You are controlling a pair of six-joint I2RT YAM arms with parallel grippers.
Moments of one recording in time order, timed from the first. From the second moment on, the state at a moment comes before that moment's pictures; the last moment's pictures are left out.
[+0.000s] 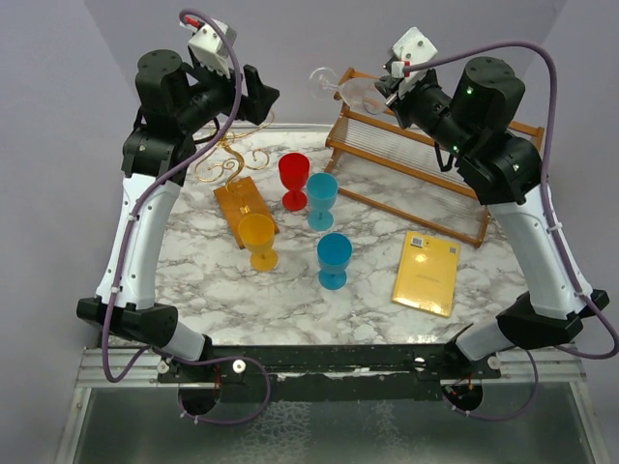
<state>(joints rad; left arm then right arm) -0.23 1.49 1.97 -0.51 0.38 -0.02 0.62 1.48 2.09 -0.60 0.01 -0.53</state>
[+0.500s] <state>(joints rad) -0.21 1.51 1.77 -0.28 0.67 -0.38 0.62 1.52 2.20 -0.64 -0.17 -0.38</state>
